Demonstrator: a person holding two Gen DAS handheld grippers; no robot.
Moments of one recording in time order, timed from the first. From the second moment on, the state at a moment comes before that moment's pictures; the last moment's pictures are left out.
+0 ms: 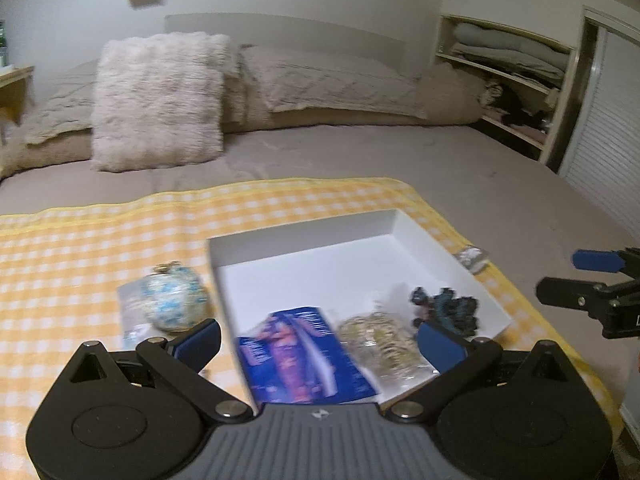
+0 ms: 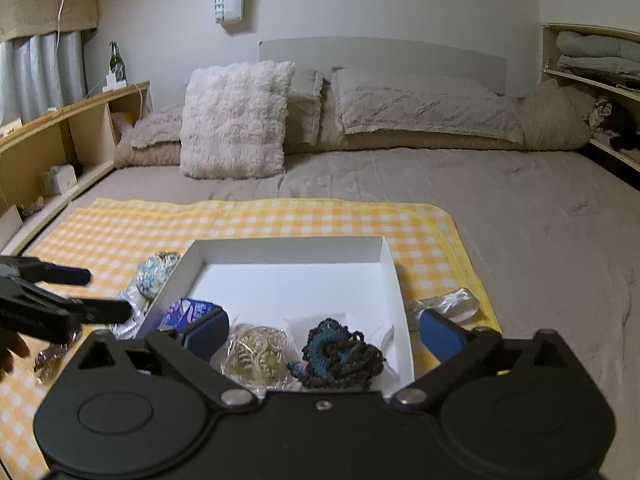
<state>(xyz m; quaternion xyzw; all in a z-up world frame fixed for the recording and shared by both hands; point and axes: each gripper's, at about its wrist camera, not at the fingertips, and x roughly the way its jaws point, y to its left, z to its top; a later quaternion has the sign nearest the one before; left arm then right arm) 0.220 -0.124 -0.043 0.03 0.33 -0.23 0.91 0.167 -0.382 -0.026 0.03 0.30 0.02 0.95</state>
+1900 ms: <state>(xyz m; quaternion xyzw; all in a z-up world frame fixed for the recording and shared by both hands) 0.266 0.051 -0.139 0.05 0.52 -0.10 0.84 0.310 -0.096 -0.114 -0.25 0.36 0.32 0.84</state>
